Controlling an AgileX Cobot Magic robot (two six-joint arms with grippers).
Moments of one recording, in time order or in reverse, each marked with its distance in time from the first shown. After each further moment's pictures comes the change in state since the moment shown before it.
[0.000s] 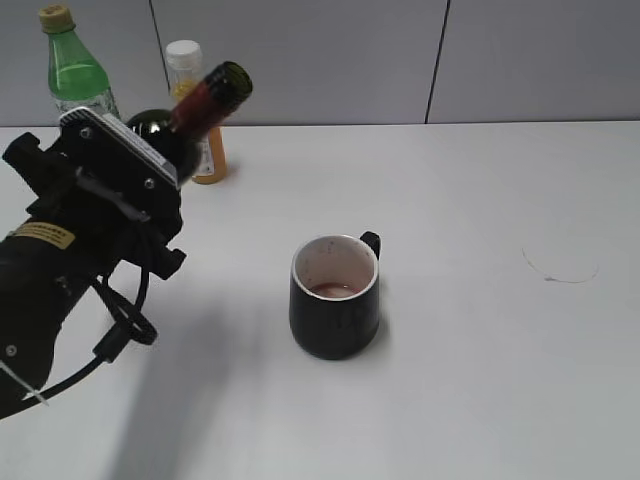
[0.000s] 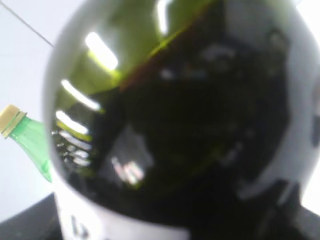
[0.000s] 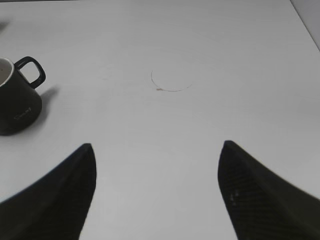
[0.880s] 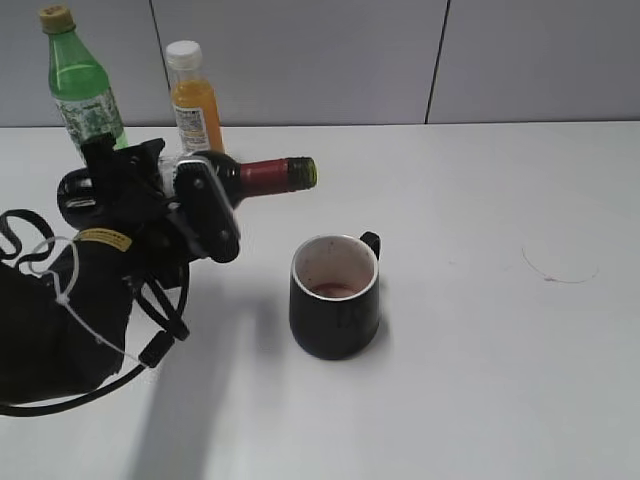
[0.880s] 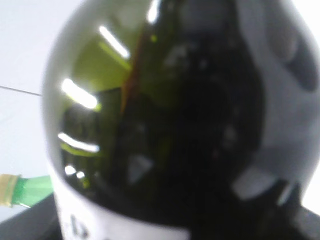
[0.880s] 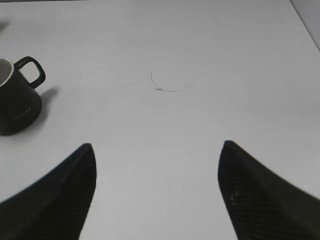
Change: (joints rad) left arm -0.007 0.193 -0.114 -0.043 -0.067 0.466; right arm 0.000 0.000 0.000 0.000 0.000 0.000
